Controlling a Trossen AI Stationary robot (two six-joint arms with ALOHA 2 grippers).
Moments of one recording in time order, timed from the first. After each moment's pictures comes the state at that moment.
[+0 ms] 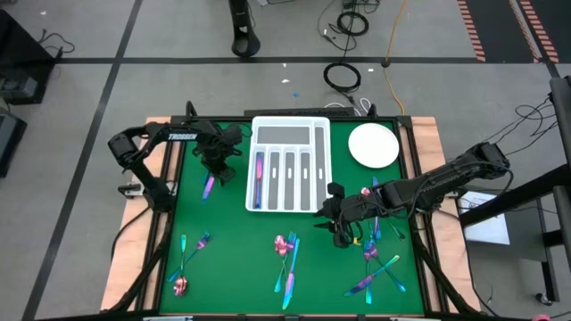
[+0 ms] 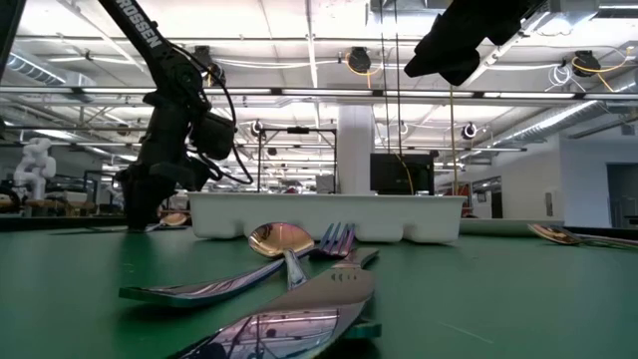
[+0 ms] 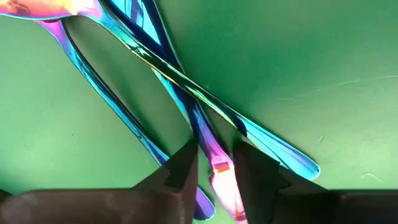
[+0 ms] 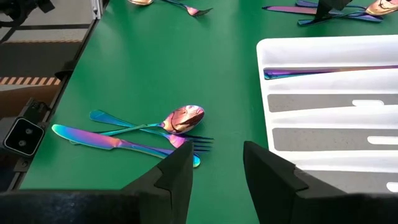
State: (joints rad) left arm 0.68 1.68 0.88 -0.93 0.04 -0.18; right arm 0.32 1.34 0.89 -0.20 0.16 0.28
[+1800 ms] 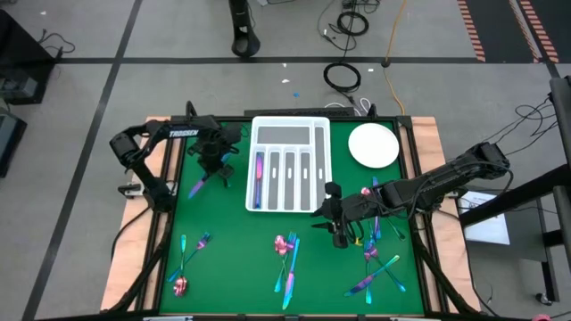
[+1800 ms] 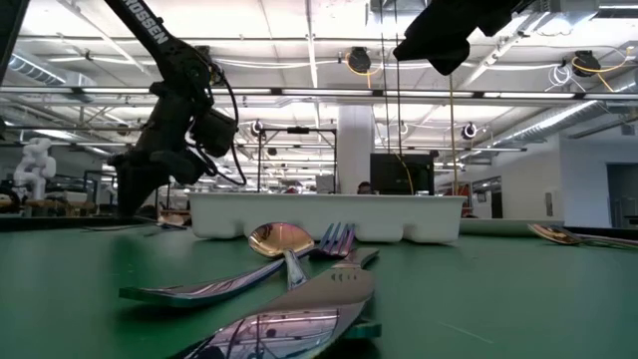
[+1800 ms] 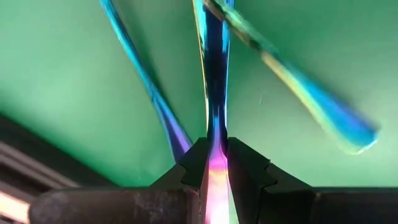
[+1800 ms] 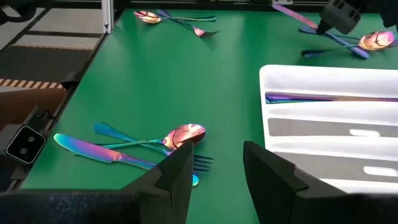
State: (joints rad) left arm 0.68 1.68 0.97 -1.16 0.06 -0.28; right arm 0.32 1.34 0.89 -0.13 0.16 0.19
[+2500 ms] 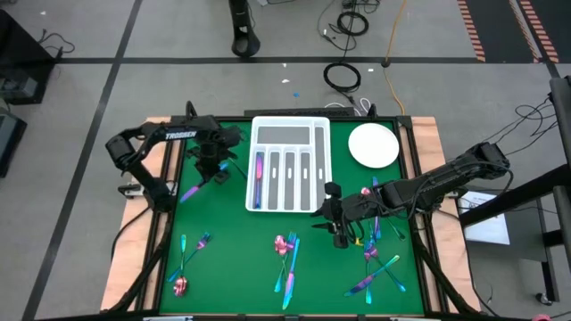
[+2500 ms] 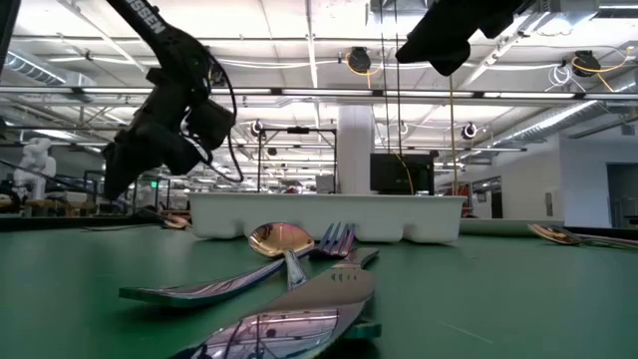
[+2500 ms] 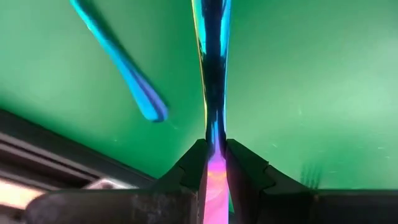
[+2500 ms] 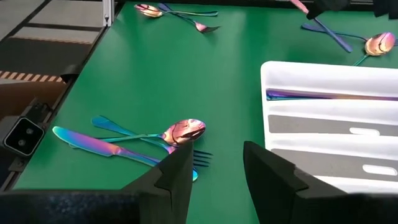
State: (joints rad) left arm 0.64 1.64 0.98 -1.29 0.17 -0.18; right arm 0.32 1.34 0.89 -0.14 0.16 0.18
